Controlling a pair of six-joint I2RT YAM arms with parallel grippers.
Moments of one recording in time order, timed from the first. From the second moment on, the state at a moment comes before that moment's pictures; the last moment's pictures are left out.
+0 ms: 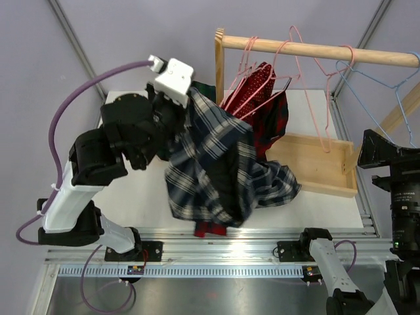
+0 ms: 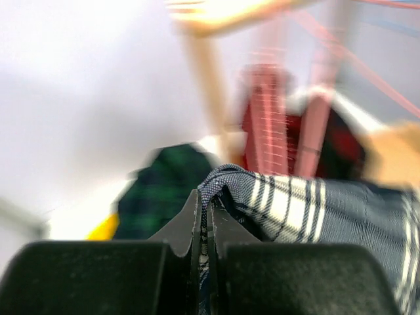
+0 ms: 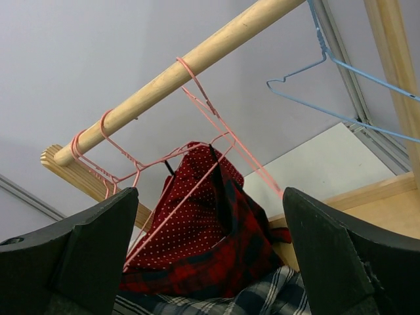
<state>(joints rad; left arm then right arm) -1.27 1.43 2.27 -0.92 -0.77 0.14 -0.07 0.70 1.89 -1.01 0.14 0.60</state>
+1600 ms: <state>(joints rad) -0.14 1.67 1.61 -0.45 0.07 -0.27 -0.02 1.27 1.98 -0.48 -0.72 0.56</state>
